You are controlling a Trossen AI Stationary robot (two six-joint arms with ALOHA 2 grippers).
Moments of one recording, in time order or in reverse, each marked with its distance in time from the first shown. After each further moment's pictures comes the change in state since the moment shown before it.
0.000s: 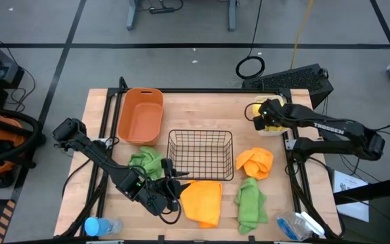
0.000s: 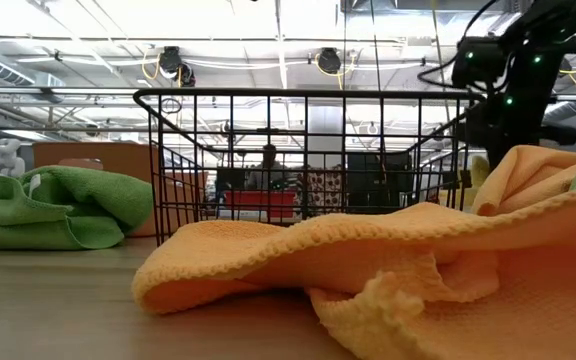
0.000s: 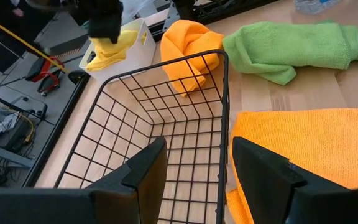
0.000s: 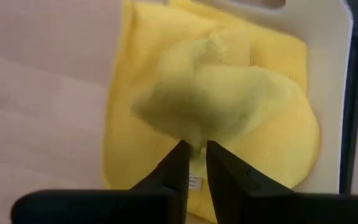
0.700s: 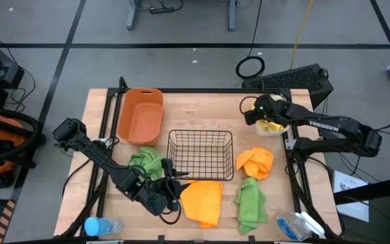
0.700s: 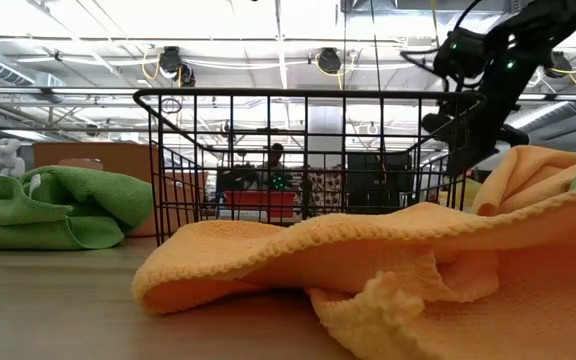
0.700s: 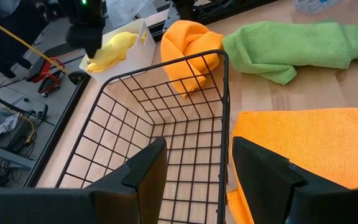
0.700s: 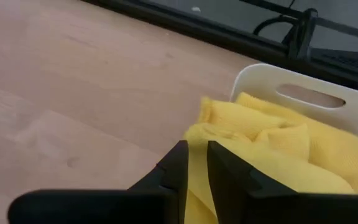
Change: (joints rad) left arm 0.001 0.000 0.000 0.001 0.000 0.007; right arm -0.009 0.085 0.000 0.337 0.004 -0.173
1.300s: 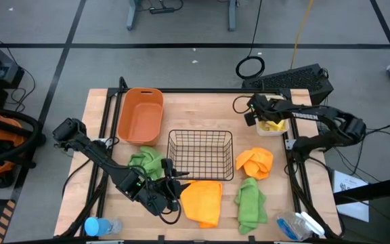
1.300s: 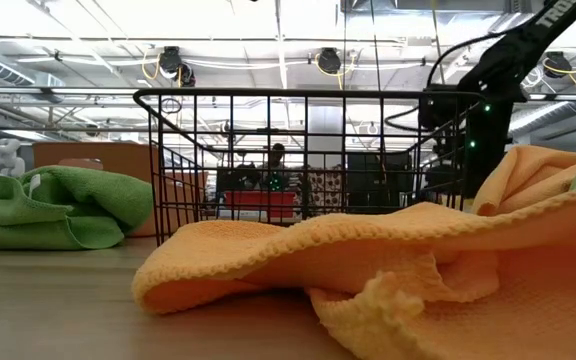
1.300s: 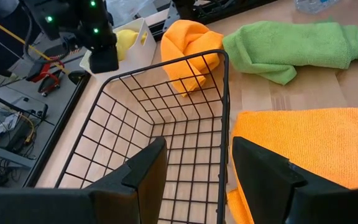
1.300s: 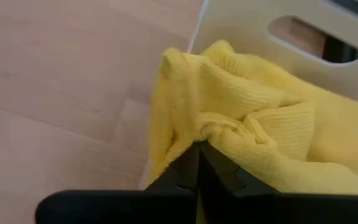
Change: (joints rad) left arm 0.000 0.000 0.000 -0.001 0.000 -0.003; right arm -0.122 0.279 0.000 -0.019 0.024 -0.039
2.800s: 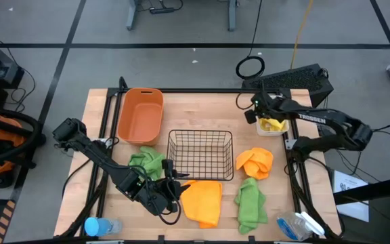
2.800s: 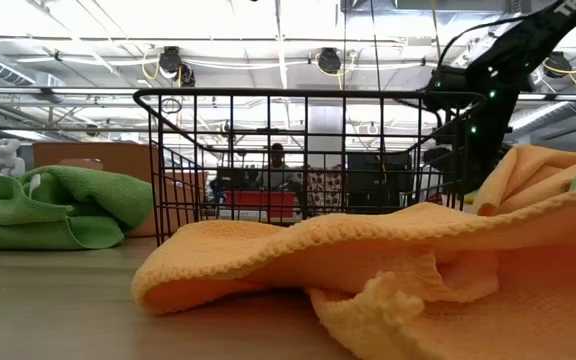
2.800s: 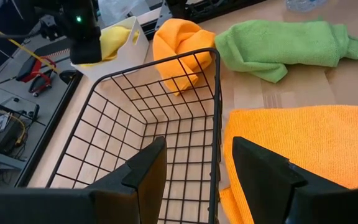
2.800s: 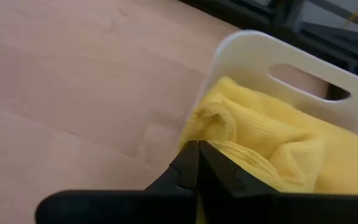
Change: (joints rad) left arm 0.000 0.000 0.000 0.000 0.031 -0.001; right arm -0.019 -0.108 0.000 0.040 -0.051 -0.088
